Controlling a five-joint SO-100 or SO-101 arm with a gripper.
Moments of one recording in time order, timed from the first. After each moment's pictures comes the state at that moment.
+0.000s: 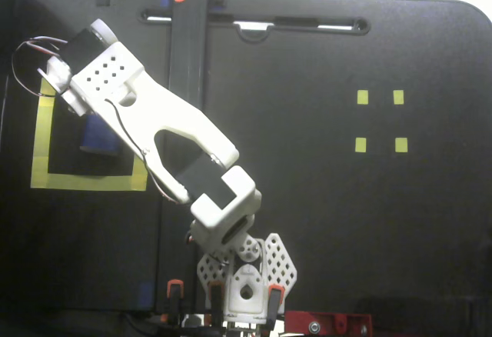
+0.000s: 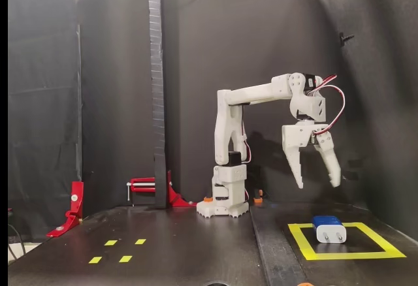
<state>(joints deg) -47.4 88.9 83.4 92.5 -44.8</state>
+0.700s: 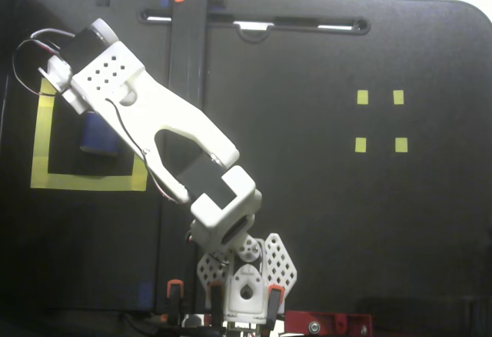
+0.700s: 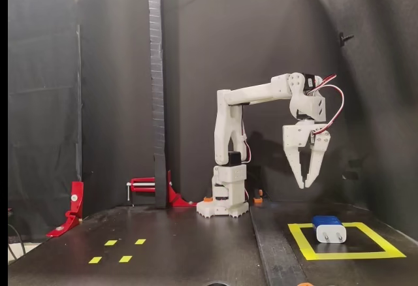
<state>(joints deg) -47.1 88.9 83.4 90.5 -29.1</state>
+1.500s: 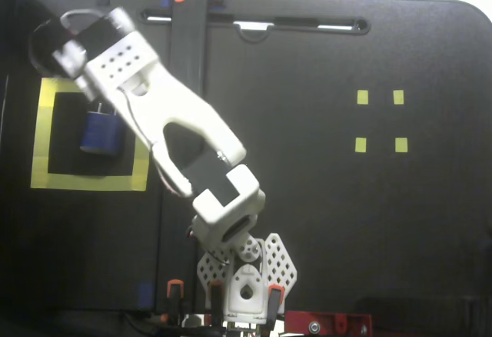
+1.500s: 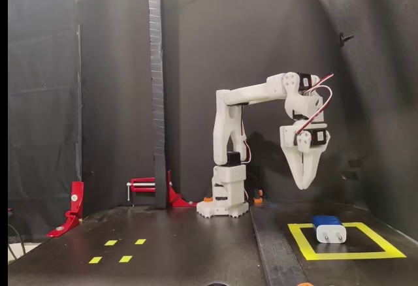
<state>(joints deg) -40.3 88.9 83.4 90.6 7.9</state>
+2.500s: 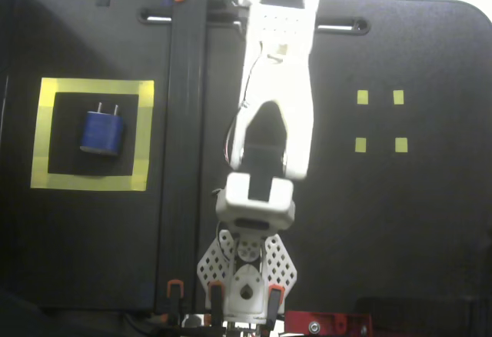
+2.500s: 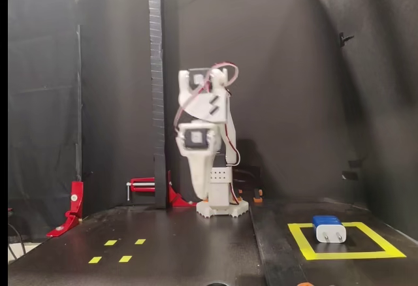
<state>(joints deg) 4.6 94.0 83.7 84.7 1.8</state>
